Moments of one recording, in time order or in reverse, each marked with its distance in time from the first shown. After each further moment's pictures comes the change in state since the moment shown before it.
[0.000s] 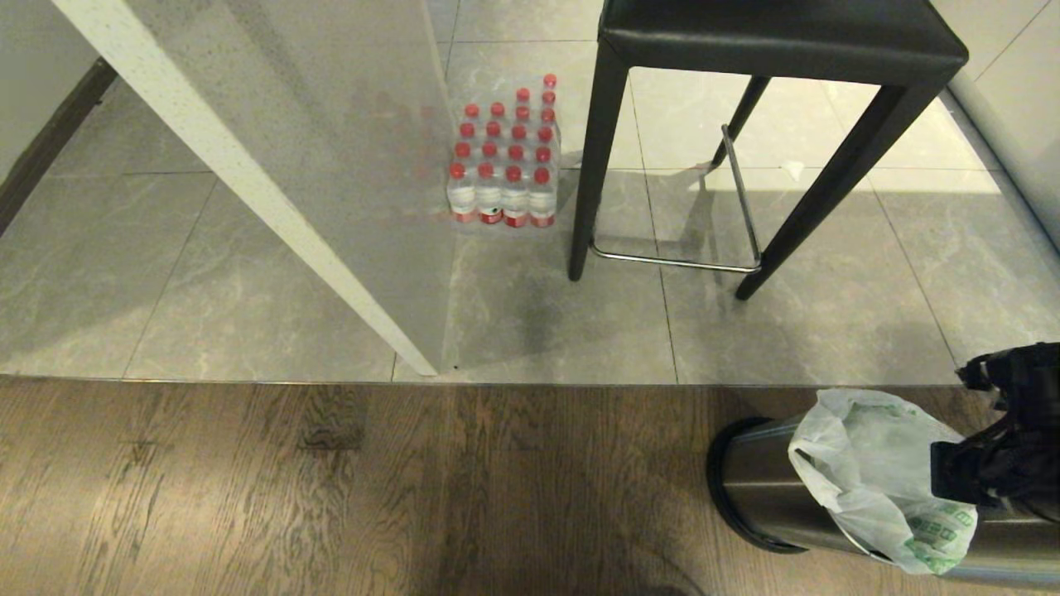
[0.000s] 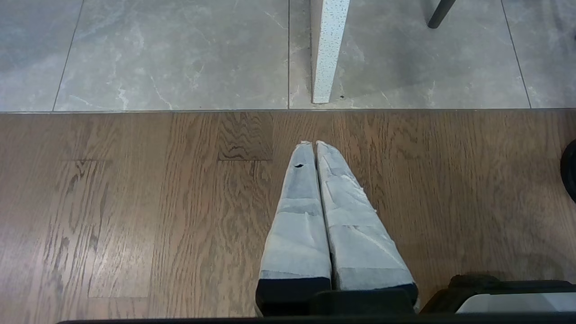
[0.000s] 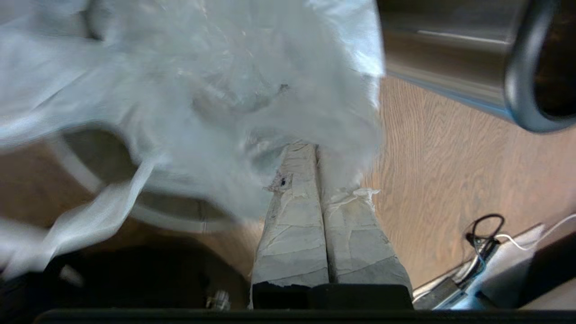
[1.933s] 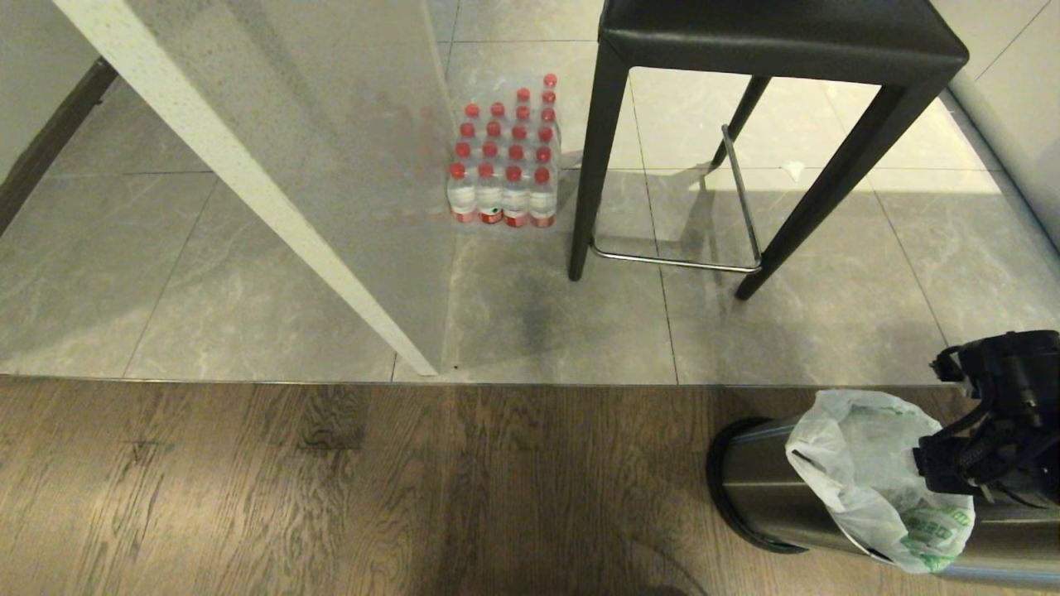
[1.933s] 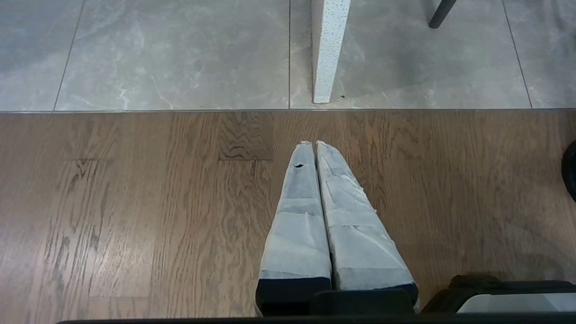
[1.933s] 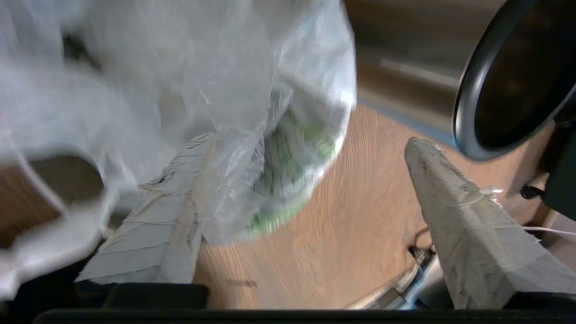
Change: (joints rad) left arm 0.000 0.000 0.000 0.000 0.000 0.000; right arm 0.062 0.006 -0.040 0.034 -0.133 -0.096
